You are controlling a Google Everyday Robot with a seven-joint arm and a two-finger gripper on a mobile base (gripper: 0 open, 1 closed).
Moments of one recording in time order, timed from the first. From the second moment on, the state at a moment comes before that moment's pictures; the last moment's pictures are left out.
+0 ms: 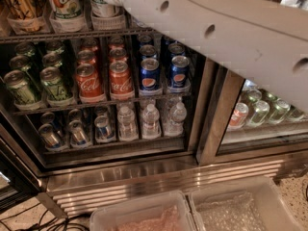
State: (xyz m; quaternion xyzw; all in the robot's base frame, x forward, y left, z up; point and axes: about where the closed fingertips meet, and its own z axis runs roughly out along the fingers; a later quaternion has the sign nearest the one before) arm 0.658 0.095 1.117 -0.24 0.73 0.12 0.63
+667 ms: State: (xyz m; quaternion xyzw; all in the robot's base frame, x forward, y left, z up) arm 0.659 0.090 1.117 -0.25 0.73 0.13 0.62
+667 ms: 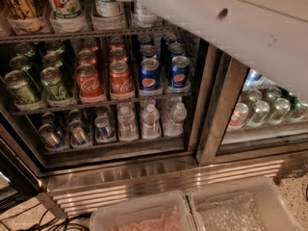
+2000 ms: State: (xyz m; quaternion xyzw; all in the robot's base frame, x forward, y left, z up) arm 0.648 0.089 1.109 -0.26 0.76 0.15 0.59
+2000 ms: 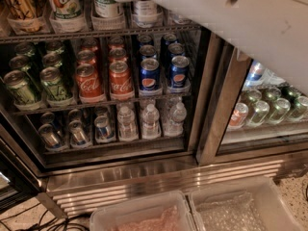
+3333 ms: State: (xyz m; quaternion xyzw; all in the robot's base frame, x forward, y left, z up) arm 0.692 0.088 1.105 -0.30 0.74 0.16 0.58
